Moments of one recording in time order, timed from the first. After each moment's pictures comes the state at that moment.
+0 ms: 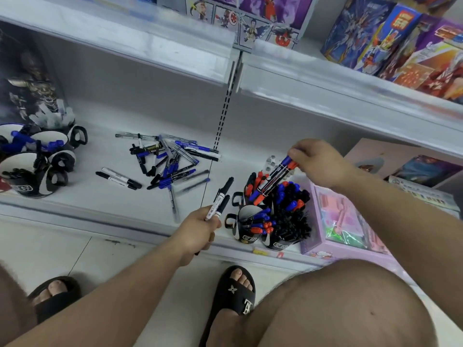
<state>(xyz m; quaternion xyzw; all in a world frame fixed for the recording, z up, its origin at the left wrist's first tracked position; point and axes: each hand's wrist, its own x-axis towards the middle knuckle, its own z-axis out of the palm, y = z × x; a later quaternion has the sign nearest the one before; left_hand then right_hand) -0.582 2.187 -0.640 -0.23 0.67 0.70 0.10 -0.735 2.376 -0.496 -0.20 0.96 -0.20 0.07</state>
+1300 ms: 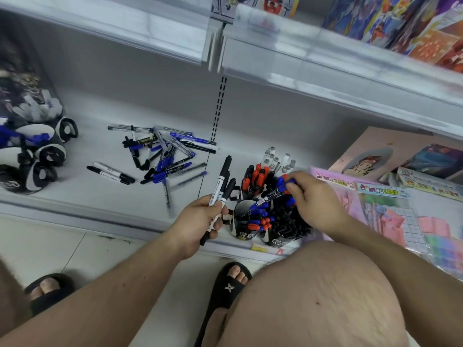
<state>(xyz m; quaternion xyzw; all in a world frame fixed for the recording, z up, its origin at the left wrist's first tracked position) -0.606 2.202 -0.642 -0.24 0.53 0.81 0.08 -0.725 2.429 -0.598 -0.29 0.93 -0.21 -0.05</state>
